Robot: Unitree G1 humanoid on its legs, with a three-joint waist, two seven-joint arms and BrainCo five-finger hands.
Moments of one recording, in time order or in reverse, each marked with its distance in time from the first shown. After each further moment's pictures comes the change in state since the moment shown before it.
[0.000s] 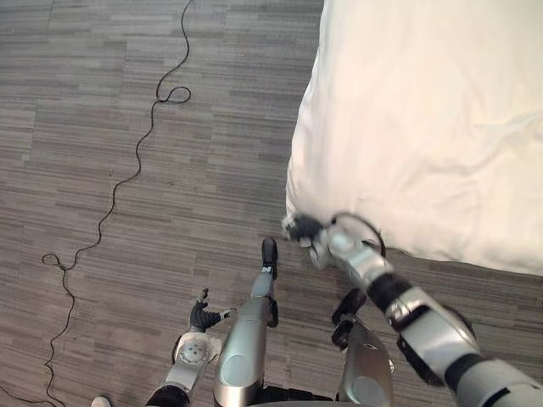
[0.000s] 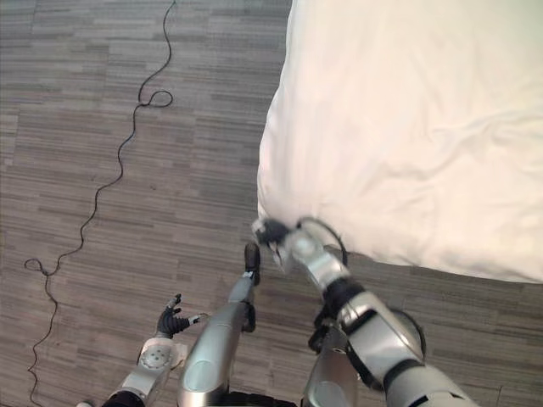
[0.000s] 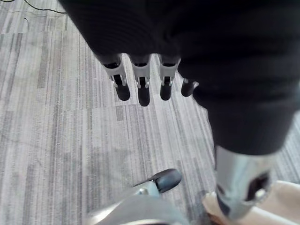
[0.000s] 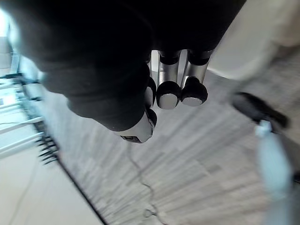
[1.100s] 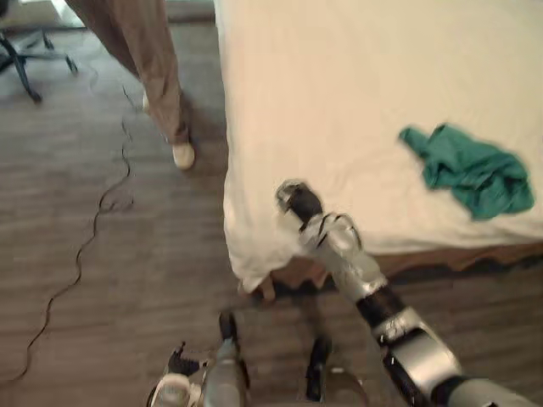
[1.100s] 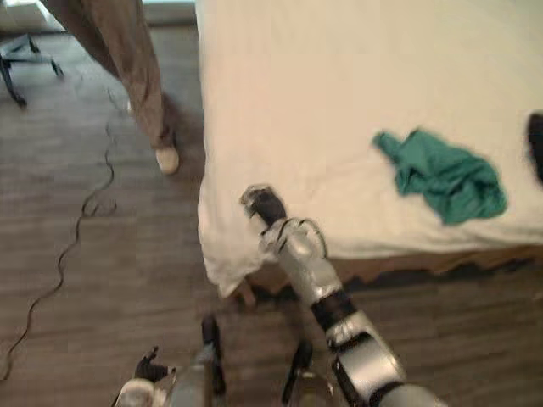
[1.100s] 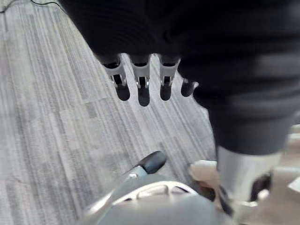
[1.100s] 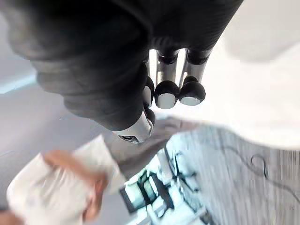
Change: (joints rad) left arm -0.034 -0.004 -0.009 0.108 0.016 0.061 -0.017; right arm -0.455 -0.021 -0.429 -0.096 0.415 -0.066 -0.270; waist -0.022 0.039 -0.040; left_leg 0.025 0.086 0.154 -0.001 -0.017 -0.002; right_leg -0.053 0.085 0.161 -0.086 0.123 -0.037
